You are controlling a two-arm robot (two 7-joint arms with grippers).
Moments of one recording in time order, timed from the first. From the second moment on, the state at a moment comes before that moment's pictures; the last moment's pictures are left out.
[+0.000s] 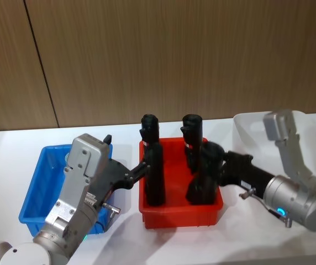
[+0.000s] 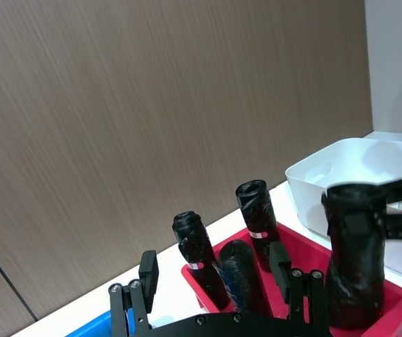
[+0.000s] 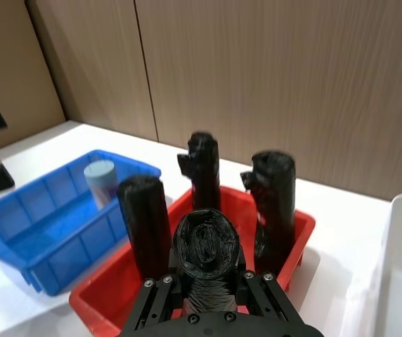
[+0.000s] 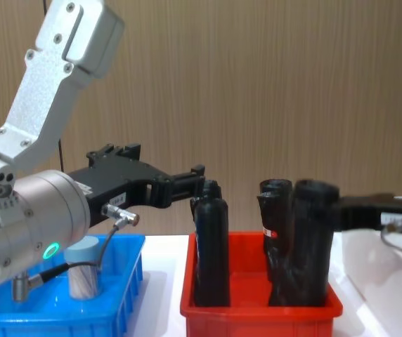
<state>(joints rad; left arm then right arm) -0.24 0.38 0.45 -1.63 -0.20 0.01 -0.01 0.31 0.25 -0.25 -1.42 0.27 0.22 0.43</state>
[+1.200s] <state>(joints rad) -0.24 0.38 0.45 -1.63 -0.20 0.01 -0.01 0.33 0.33 -0.14 -1.57 0.27 0.21 0.19</state>
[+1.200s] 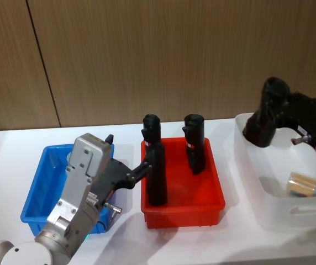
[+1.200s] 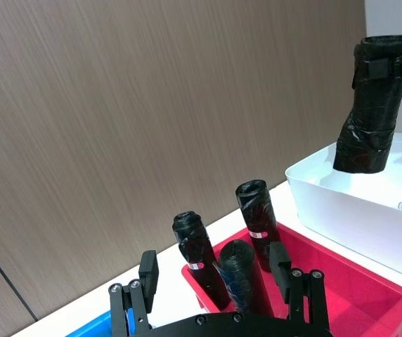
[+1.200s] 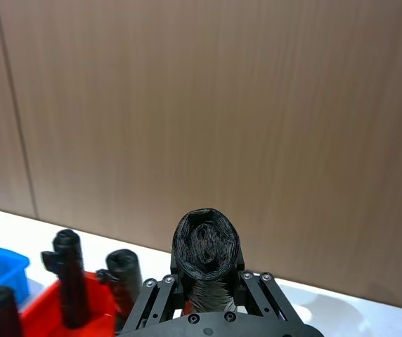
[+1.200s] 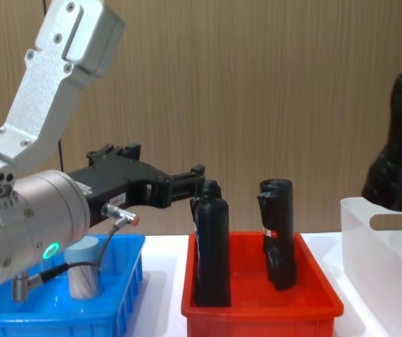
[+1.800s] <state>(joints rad) -0.24 0.38 0.45 -1.63 -0.20 0.01 -0.01 0.40 0.31 -0.15 -1.36 0.24 0.16 0.17</state>
